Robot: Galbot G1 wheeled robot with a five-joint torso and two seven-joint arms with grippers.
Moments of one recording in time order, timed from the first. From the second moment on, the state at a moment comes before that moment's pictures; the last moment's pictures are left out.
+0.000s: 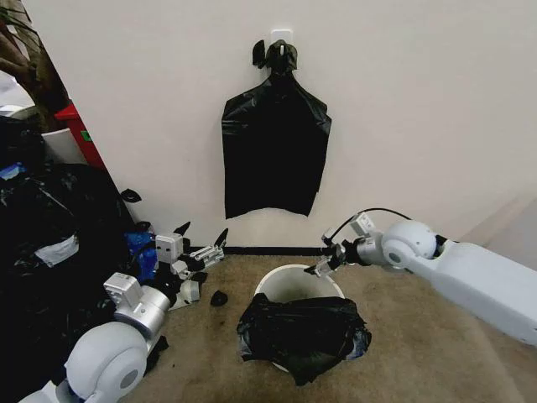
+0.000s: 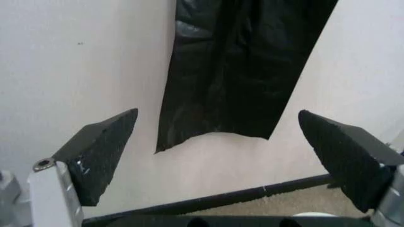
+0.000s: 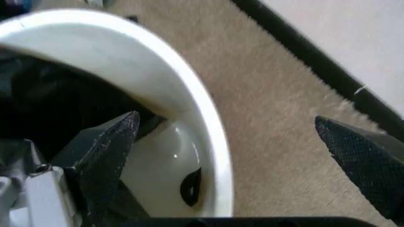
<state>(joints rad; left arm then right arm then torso) 1.43 -0.86 -0.42 -2.34 -0.73 0.16 -0.22 -0.21 0.64 -0.68 1.70 1.05 -0.73 -0.17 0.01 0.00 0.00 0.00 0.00</state>
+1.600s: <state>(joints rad) 1.42 -0.87 -0.39 -2.33 -0.70 0.12 -0.18 -0.15 0.77 -0.85 1.57 1.21 -0.74 0.03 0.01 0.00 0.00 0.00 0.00</state>
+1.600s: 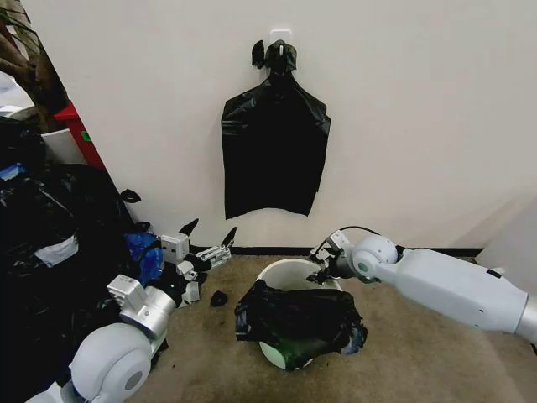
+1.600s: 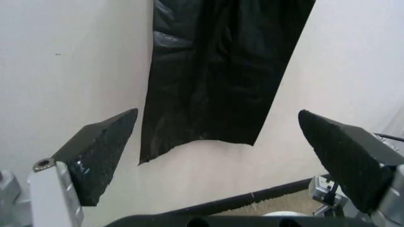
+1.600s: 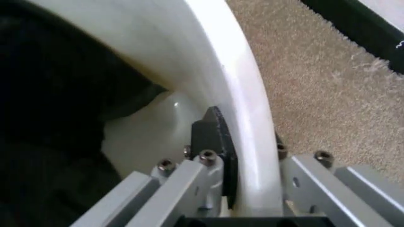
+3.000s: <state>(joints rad) 1.43 -0.93 -0.51 -2.30 -0.74 0.11 -0.26 -0.69 0.93 -0.10 2.02 1.94 -0.28 1.44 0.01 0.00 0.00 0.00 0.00</state>
